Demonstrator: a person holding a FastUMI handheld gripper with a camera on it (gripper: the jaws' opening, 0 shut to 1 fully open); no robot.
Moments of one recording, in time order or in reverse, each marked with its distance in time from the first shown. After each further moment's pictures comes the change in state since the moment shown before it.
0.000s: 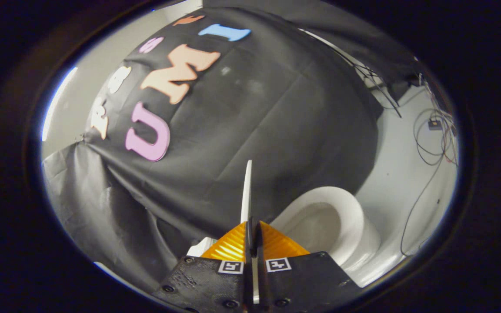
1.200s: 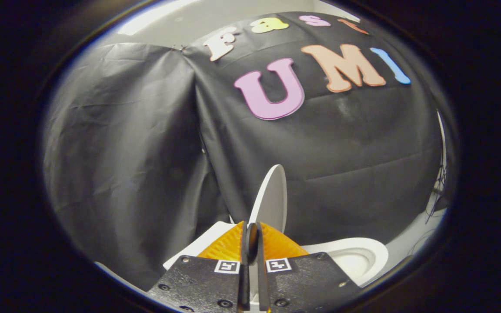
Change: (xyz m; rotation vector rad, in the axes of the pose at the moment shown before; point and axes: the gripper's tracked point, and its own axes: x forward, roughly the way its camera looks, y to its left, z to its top) arm 0.037 0.245 -0.100 -0.752 0.078 0.081
